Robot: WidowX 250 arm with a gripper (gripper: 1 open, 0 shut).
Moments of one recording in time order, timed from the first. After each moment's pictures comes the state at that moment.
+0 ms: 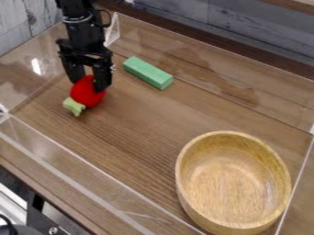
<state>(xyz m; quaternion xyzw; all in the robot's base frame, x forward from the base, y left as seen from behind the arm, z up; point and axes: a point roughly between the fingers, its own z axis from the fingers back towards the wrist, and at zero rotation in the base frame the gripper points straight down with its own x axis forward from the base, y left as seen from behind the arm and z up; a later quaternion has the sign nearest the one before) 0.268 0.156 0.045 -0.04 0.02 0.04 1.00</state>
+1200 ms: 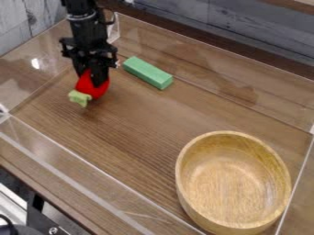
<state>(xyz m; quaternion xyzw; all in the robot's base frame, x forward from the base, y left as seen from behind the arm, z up) 0.282 0.140 0.049 -0.05 0.03 0.04 1.00</state>
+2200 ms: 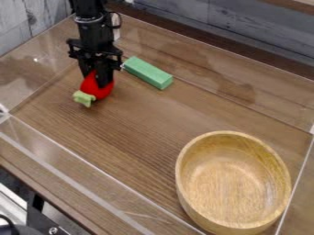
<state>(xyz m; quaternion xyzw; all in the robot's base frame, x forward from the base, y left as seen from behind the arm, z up) 0.293 0.150 0.034 -0.03 0.03 0.04 1.00</state>
